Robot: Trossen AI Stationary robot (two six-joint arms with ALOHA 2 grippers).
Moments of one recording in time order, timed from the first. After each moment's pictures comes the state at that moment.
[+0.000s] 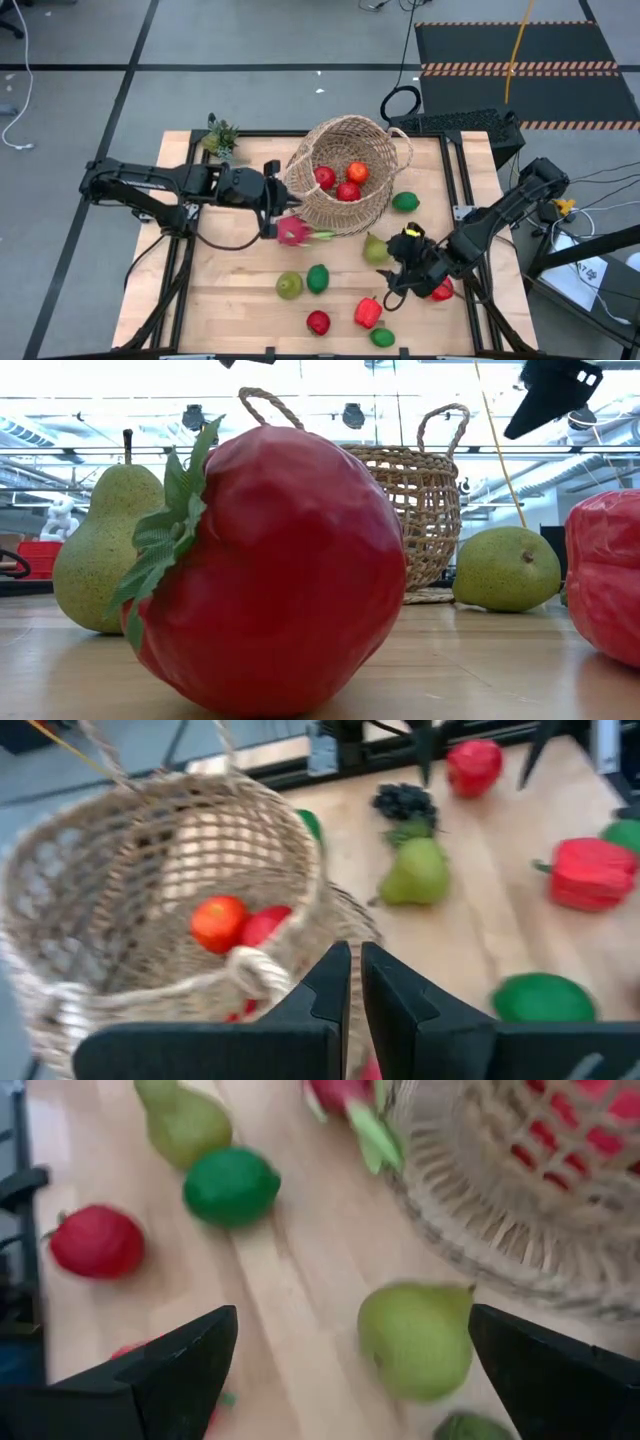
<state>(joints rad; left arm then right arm) -0.11 1.28 1.25 -0.56 -0.17 0.12 0.66 1.35 1.03 -0.77 0.56 0.97</state>
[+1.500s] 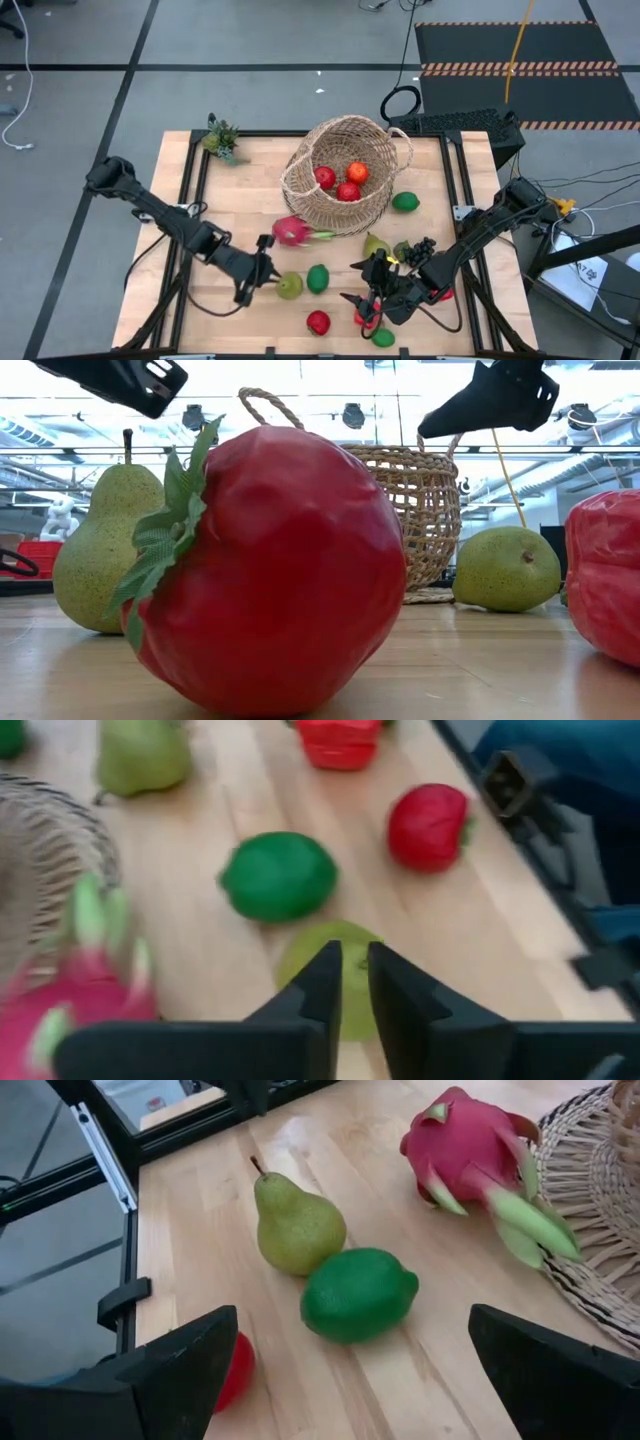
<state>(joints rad) -0.55 1.32 0.86 -0.28 -0.15 -0.14 0.68 1.65 1.03 -0.15 0.71 0.88</state>
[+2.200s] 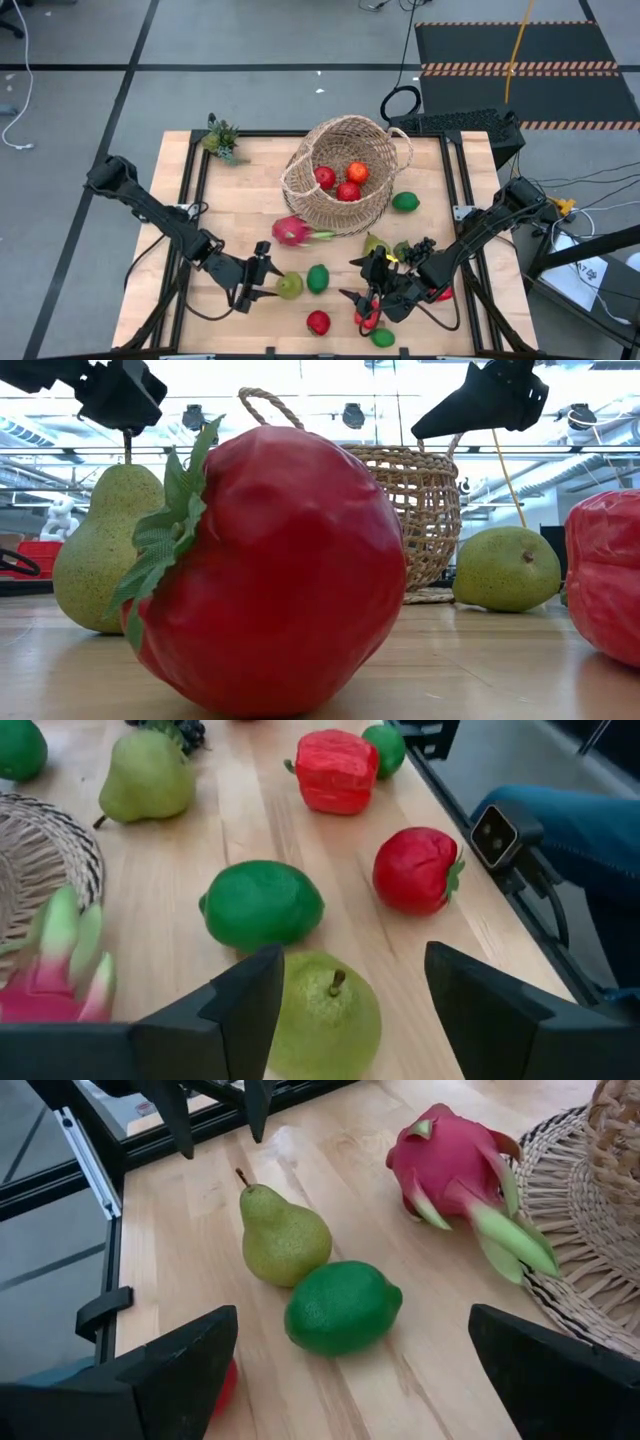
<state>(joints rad) -0.64 1.32 0.68 0.06 -0.27 -0.23 0.67 1.65 1.03 -0.15 0.73 0.85</state>
